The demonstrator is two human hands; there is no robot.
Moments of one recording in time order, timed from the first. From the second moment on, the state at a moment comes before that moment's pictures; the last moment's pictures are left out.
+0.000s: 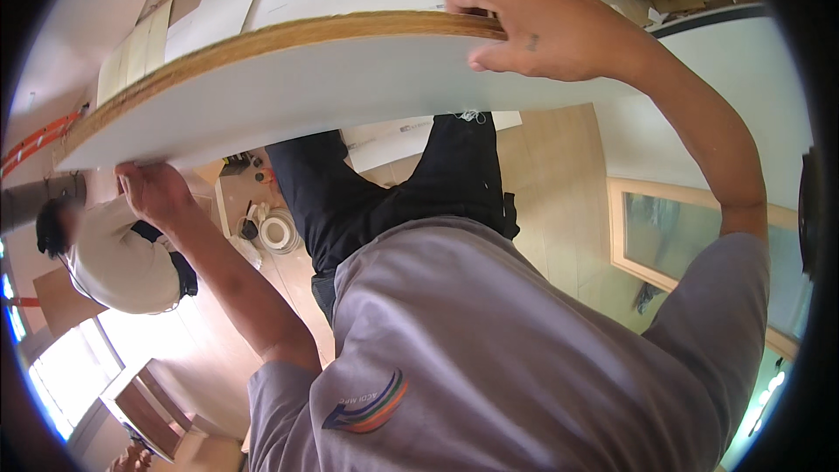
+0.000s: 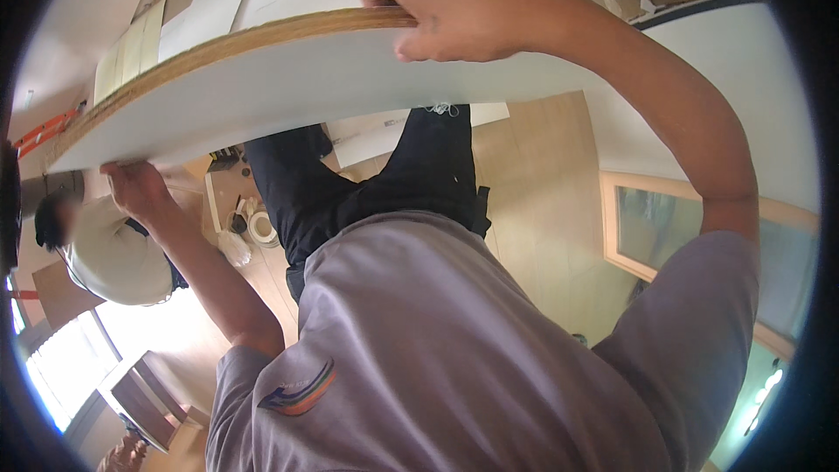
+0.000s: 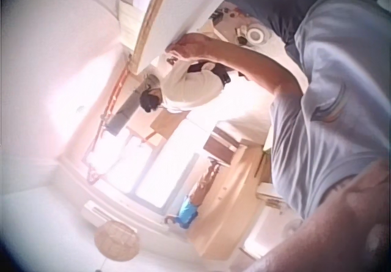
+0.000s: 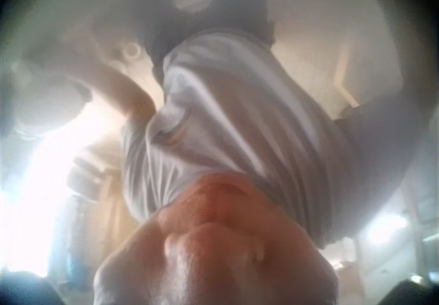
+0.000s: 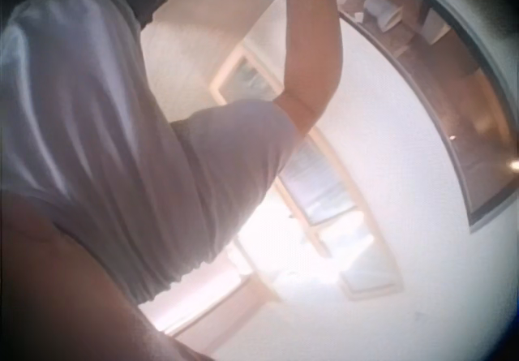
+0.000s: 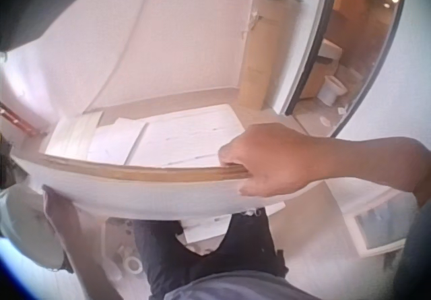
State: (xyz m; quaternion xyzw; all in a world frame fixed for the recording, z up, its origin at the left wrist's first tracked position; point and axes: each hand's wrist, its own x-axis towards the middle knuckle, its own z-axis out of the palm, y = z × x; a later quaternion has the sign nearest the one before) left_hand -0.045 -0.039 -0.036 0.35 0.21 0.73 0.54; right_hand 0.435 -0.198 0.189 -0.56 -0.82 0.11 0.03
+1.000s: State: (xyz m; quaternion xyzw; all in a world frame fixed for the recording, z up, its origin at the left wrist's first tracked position) left_hand 0.099 -0.033 -0.173 0.72 0.61 0.12 0.30; right_hand 0.602 0.023 -0.166 -0.76 -0.63 0.14 -0.10
